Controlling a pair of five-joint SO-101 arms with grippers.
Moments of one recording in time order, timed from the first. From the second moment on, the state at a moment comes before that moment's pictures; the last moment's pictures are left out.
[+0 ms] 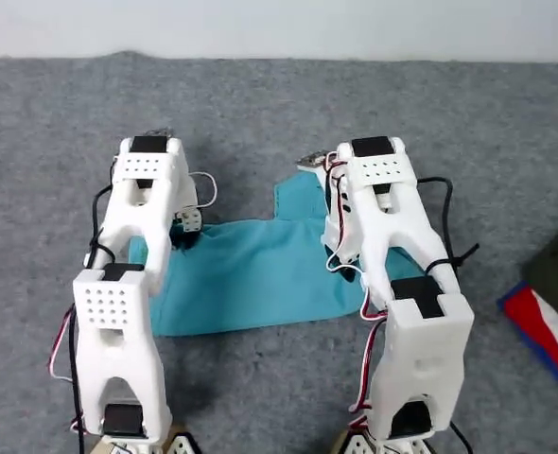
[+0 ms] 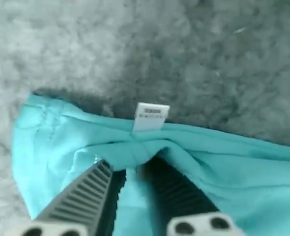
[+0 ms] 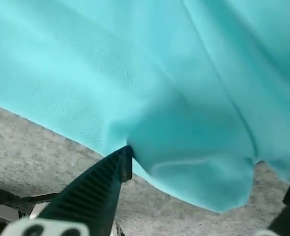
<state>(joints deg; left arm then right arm) -2.6 46.8 -26.9 93.6 20.5 -10.8 27.5 -12.2 99.1 24.6</state>
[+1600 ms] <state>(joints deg) -26.8 1.3 -1.4 98.8 2.3 -14.4 39.6 -38.9 91.4 20.9</state>
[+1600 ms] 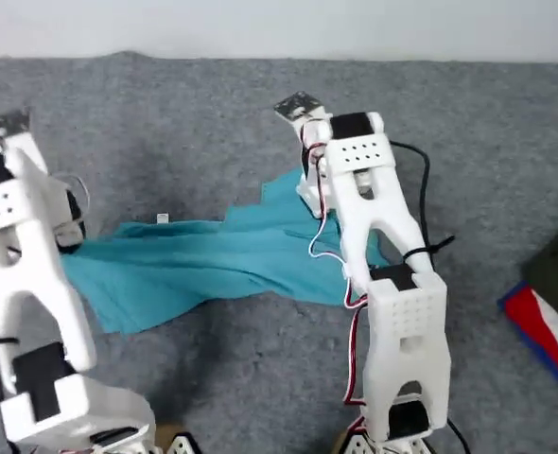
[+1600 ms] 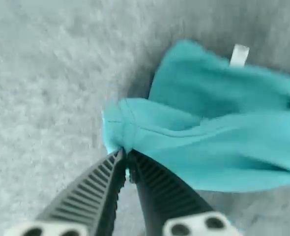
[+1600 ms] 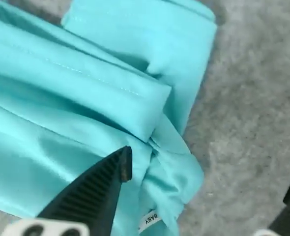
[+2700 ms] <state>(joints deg) -27.0 0.4 11.0 98.8 1.1 -20.0 54.5 -54.9 93.0 22.7</state>
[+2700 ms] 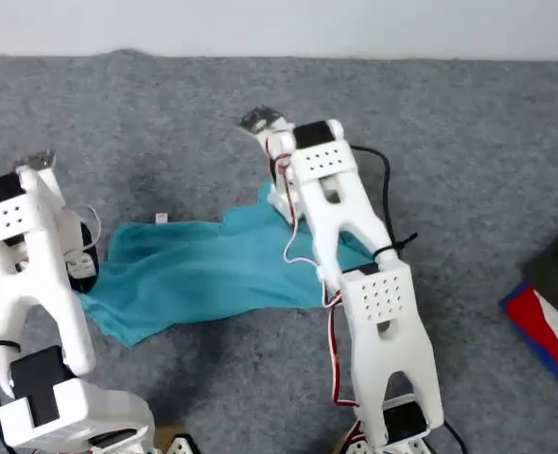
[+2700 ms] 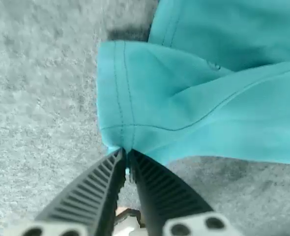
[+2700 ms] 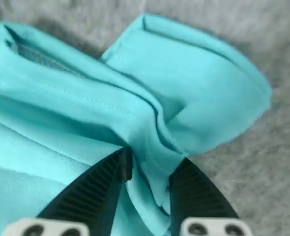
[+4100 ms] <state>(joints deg) -27.0 0.4 12.9 98.8 1.1 -19.5 59.6 -60.5 92.3 22.7</state>
